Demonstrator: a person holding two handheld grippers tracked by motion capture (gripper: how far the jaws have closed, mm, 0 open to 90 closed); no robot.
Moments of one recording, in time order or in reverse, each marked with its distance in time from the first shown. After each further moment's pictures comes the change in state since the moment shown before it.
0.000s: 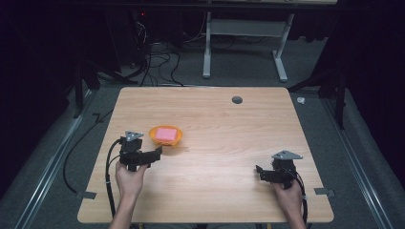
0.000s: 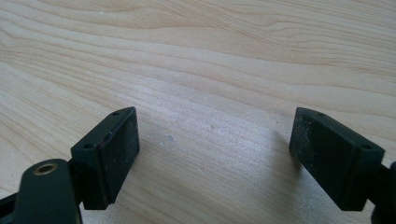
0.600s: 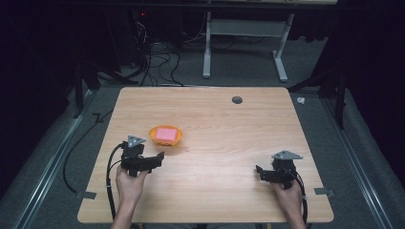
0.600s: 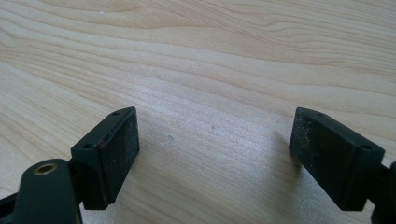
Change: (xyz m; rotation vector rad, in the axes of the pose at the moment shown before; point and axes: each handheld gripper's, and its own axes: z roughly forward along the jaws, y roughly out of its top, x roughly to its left) left arm -0.007 -0.012 -0.003 0.008 -0.030 0.044; right arm 0.000 0.000 0.000 0.000 0.000 0.001
